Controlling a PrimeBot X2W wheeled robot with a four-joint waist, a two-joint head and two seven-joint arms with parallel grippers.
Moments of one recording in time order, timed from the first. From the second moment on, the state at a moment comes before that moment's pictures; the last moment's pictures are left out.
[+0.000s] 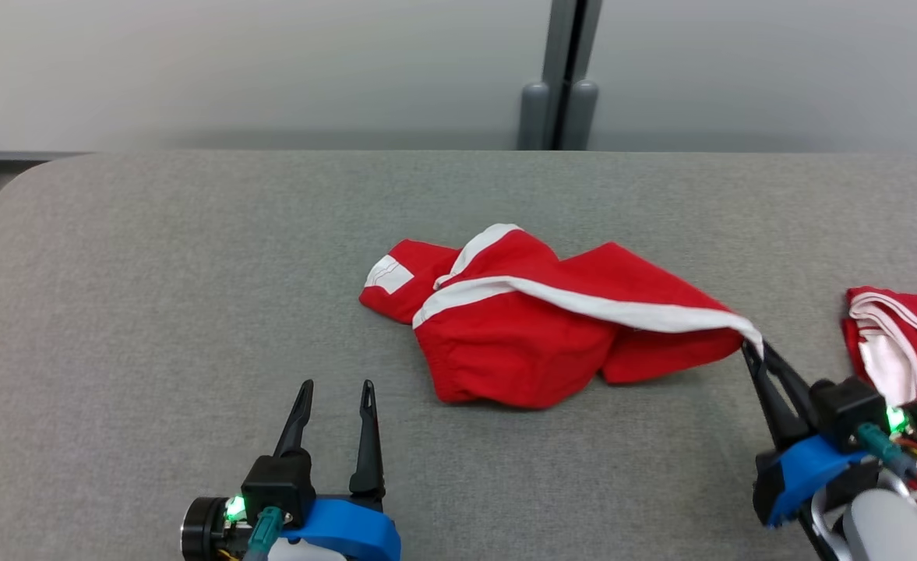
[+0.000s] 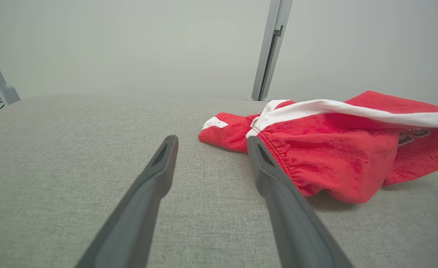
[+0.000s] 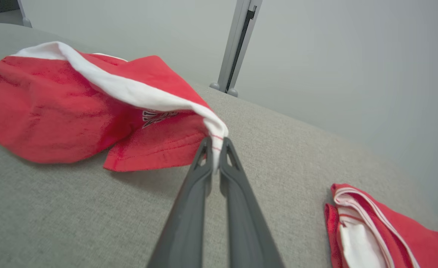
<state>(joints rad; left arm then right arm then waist) -0.08 0.05 -0.38 0.29 -0.25 0.17 -0.26 -0.26 -0.27 0.13 0.47 0.04 0.13 -0.26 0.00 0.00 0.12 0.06</state>
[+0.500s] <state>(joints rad) -0.18 0.05 -0.41 0.42 -0.43 0.08 -0.26 -0.12 -0.24 0.19 0.46 0.00 0.13 -0.26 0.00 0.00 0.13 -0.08</state>
